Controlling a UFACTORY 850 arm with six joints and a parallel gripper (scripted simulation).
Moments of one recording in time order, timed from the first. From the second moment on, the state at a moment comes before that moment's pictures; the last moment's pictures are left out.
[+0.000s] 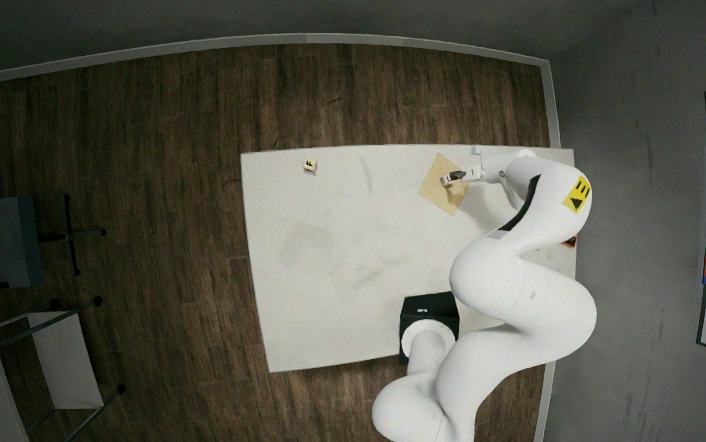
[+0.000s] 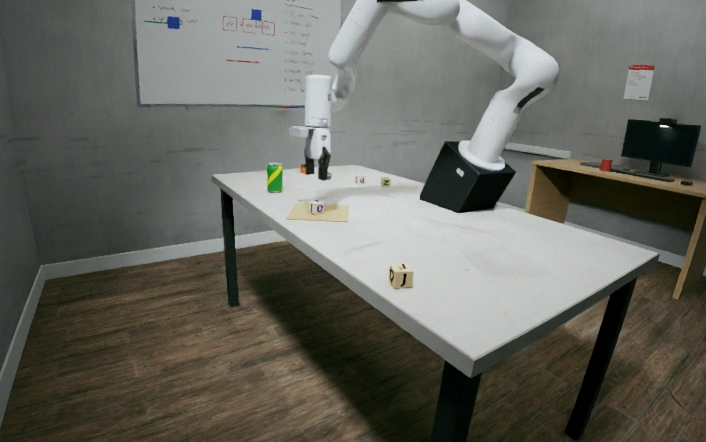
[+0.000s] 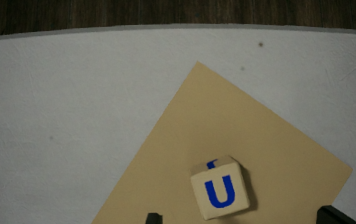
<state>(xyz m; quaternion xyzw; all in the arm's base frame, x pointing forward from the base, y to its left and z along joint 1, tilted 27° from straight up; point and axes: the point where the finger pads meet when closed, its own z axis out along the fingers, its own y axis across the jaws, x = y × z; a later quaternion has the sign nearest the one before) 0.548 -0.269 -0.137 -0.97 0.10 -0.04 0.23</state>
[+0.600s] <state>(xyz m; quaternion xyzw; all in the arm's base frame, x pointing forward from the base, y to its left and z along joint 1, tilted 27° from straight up) 0.549 -0.267 -0.143 -0.92 0.31 0.01 0.23</state>
